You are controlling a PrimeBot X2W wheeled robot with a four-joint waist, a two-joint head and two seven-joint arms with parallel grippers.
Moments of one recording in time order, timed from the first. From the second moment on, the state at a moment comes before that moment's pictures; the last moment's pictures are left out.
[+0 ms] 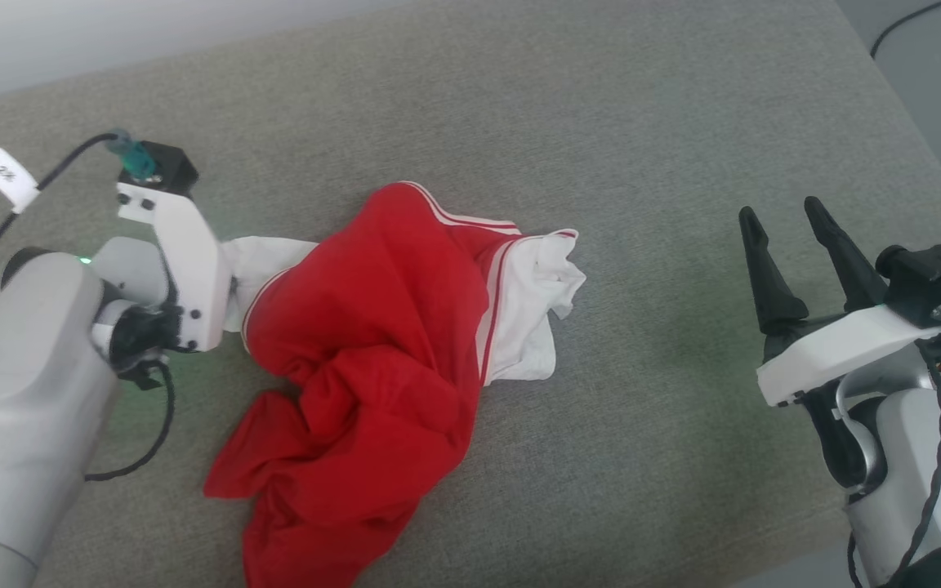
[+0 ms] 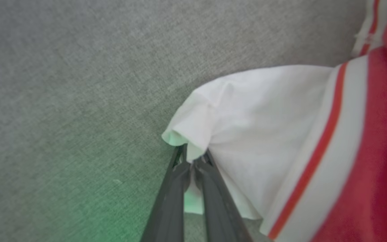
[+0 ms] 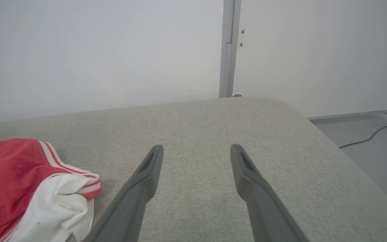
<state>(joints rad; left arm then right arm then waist) -0.88 0.49 -0.61 0.73 -0.79 -0.10 0.72 -0.39 -0.20 0.09 0.29 0.36 0.13 -0.13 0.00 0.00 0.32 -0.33</state>
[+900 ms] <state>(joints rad) -0.64 0.78 -0.52 0.58 -0.79 0.13 0.67 -0.32 -0.23 0.03 0.24 0.32 0.13 -0.08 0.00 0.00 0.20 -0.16</state>
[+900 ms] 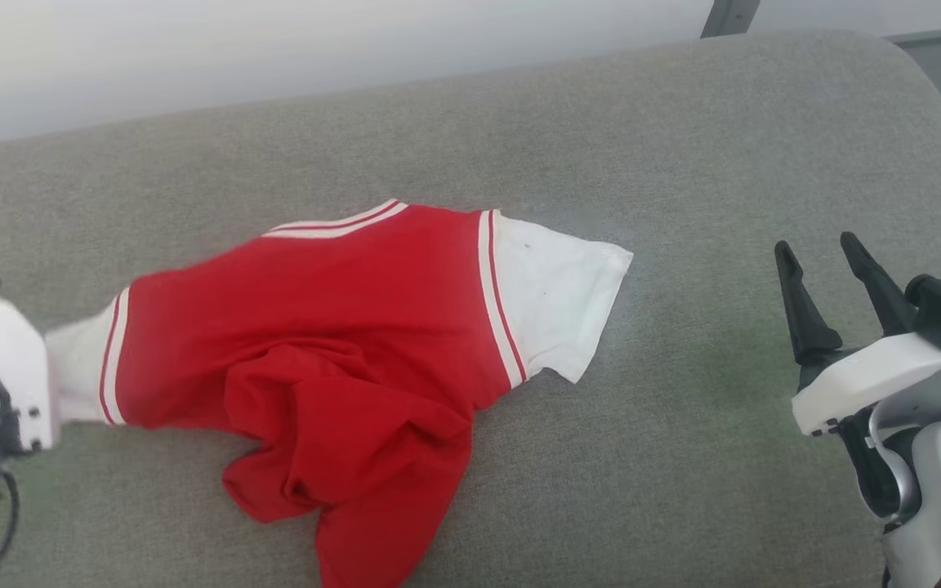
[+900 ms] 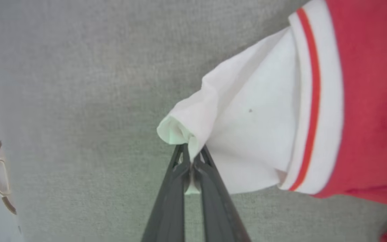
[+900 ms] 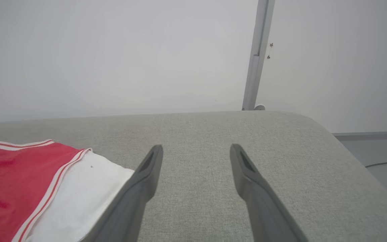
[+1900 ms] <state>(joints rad) -0.52 0.81 -0.48 0.48 -0.90 0.15 0.72 -0.31 -0.23 0.01 0.20 0.32 0.13 -0.05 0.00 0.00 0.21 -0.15</state>
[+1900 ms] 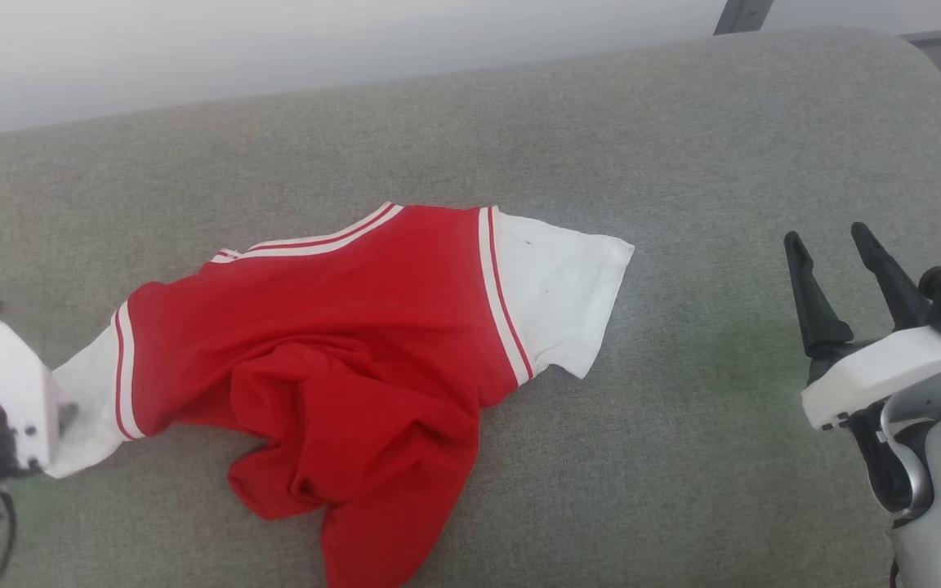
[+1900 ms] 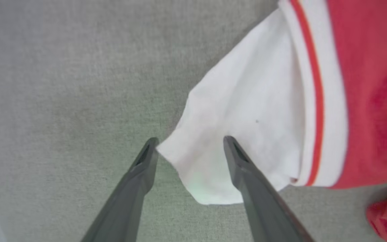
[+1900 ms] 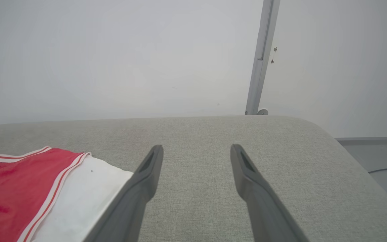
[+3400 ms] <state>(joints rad) -0.80 0.67 -0.55 0.74 -0.82 0.06 0.65 -0.45 -0.33 0.17 0.20 0.46 0.13 0.12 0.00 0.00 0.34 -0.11</state>
